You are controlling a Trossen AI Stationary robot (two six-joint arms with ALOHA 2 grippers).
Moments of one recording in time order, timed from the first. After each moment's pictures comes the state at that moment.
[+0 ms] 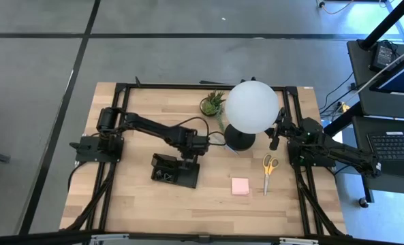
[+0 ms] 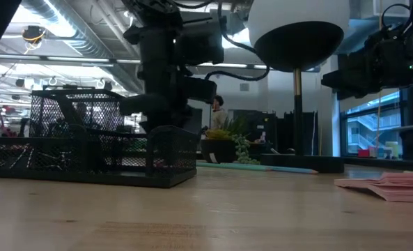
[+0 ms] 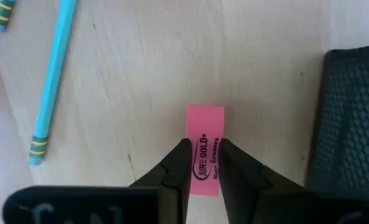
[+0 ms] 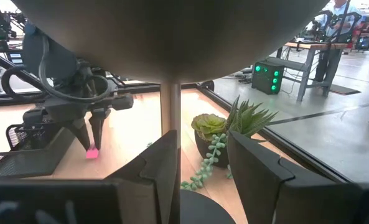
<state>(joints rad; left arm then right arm) -0.03 1.94 1.29 -0.71 -0.11 0.12 -0.37 0.03 0.01 0.02 -0.03 -0.01</state>
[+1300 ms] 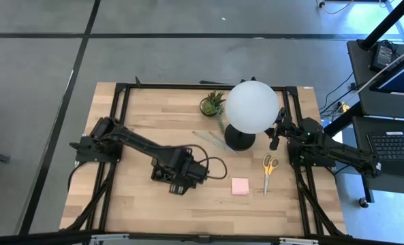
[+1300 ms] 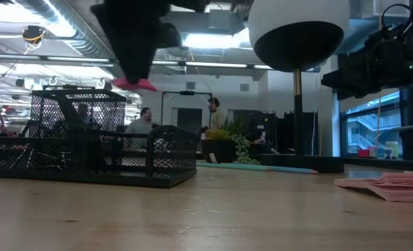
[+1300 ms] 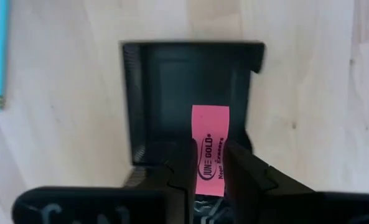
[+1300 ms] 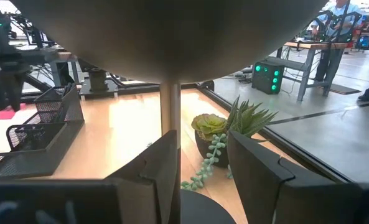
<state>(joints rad) -0.34 1.94 1.66 -1.20 -0.08 -0.21 -0.37 0.03 0.01 0.02 -0.03 -0.01</state>
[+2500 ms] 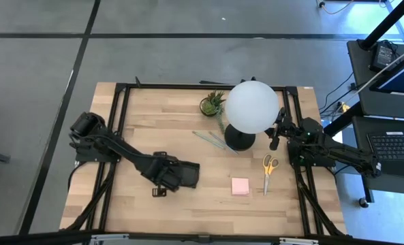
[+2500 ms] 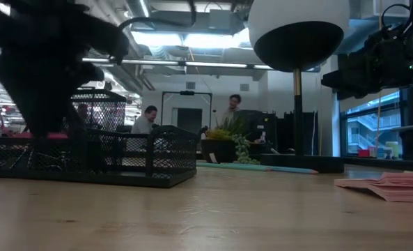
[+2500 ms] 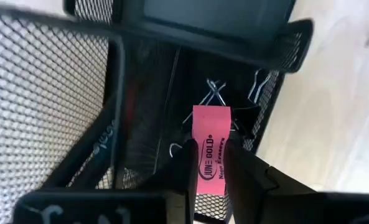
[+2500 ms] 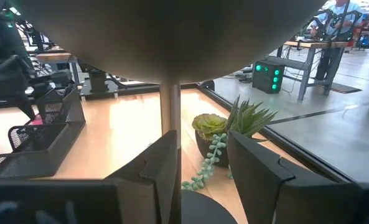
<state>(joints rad) -0.46 1.73 1.13 -0.96 -0.13 -0.56 -0.37 0.03 0.01 0.02 -0.03 0.00</state>
